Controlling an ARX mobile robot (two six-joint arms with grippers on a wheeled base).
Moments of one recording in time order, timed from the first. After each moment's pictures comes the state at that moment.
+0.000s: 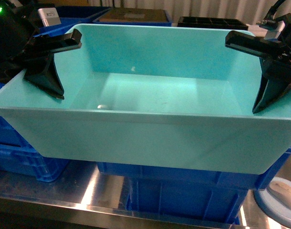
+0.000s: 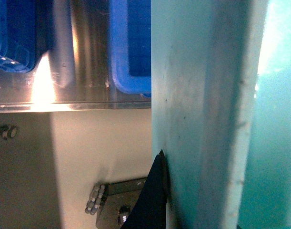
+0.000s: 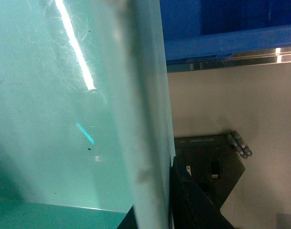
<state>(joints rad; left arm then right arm) -0.16 1.79 1.44 -0.70 0.15 -0.11 0.23 1.85 1.55 -0.93 -0.11 0.50</state>
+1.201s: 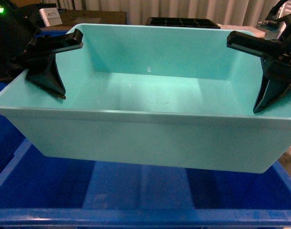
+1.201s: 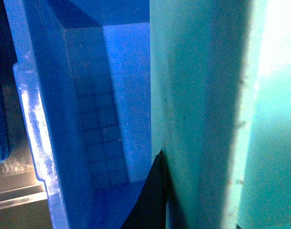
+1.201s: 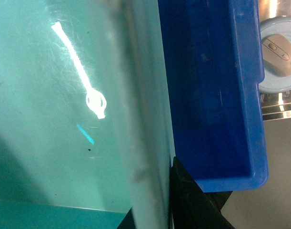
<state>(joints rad) -0.16 1.79 1.44 -0.70 0.15 -0.11 0.22 1.85 1.55 -0.92 -0.12 0.50</state>
